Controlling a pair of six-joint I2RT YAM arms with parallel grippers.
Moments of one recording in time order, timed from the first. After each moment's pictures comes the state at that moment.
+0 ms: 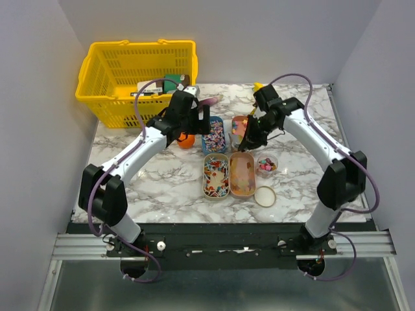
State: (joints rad) left arm -0.52 1.61 1.37 -0.41 0.00 -0.37; right arm 0.44 1.67 1.53 -1.03 -0.37 0.65
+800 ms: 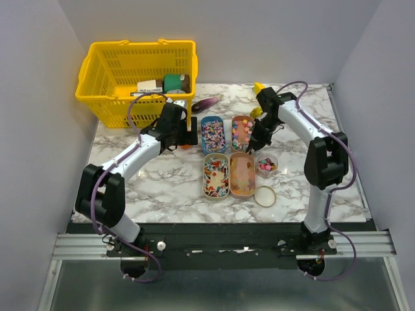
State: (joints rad) left arm -0.41 1.56 1.14 -0.35 -0.02 -0.35; right arm 0.33 1.98 1.73 -1.21 -0.29 0.68
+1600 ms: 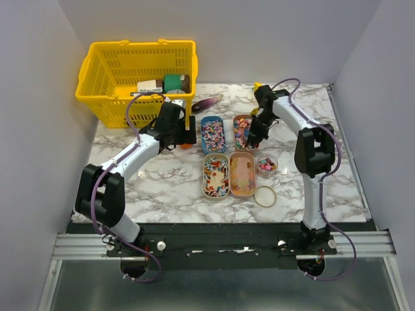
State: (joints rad) left arm -0.39 1.56 1.14 -0.34 -0.02 -0.34; right arm 0.28 2.20 1.89 -1.18 -0.30 0.61
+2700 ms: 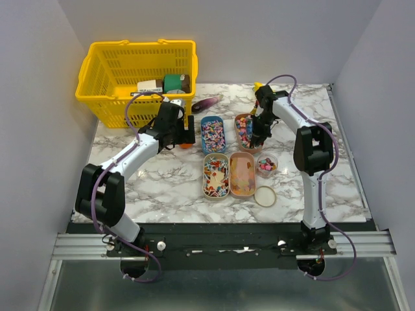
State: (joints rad) left arm -0.38 1.57 1.14 -0.34 -0.02 -0.34; right arm 0.26 2.26 1.93 -1.11 -0.21 0.34
